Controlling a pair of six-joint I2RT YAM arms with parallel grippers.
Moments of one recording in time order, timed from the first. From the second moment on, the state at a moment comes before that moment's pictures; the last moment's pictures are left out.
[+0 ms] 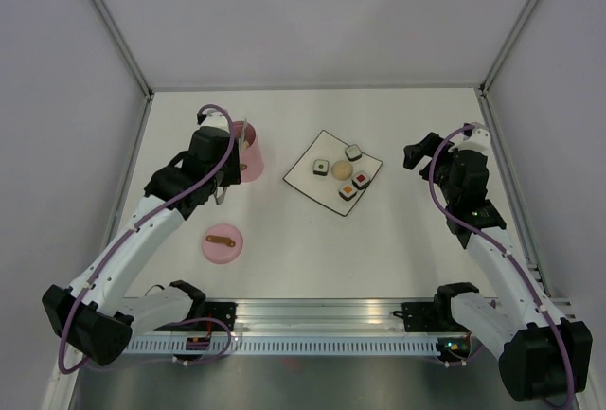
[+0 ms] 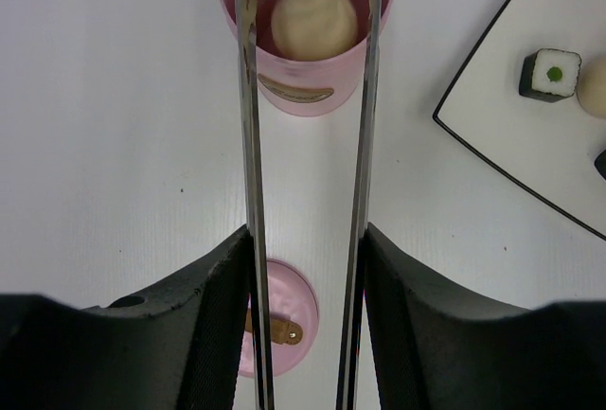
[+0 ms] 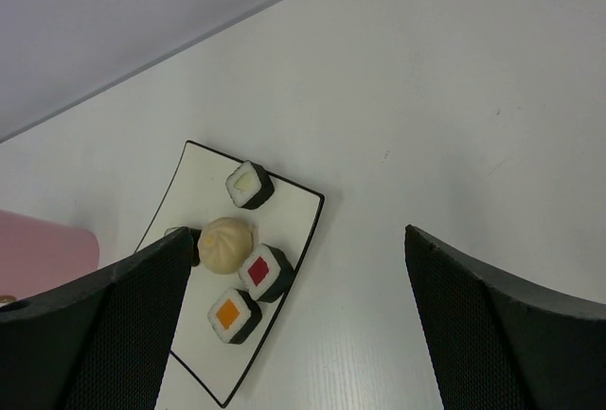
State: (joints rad) left arm -0.48 1.11 1.13 -0.73 -0.39 -0.31; right arm 0.13 0.93 0.65 0.01 0.07 0.51
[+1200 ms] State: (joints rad) left arm -0.83 1.50 1.29 -0.68 -0.30 -0.41; right arm 0.13 0.94 0.65 -0.10 0.21 0.57
